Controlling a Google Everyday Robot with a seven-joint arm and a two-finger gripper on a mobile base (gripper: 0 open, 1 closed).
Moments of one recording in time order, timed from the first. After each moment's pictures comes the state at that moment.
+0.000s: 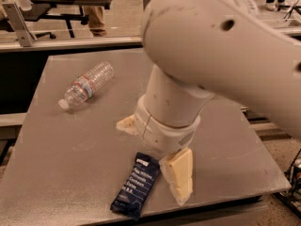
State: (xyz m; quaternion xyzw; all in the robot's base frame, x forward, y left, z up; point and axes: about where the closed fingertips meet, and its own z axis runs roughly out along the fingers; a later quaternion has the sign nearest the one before) arm 0.355 -0.008 0.875 -0.90 0.43 0.04 0.11
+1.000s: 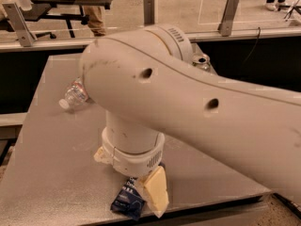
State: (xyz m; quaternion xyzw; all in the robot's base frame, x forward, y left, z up) arm 0.330 0.033 0.836 -0.94 0.34 0.03 0.06
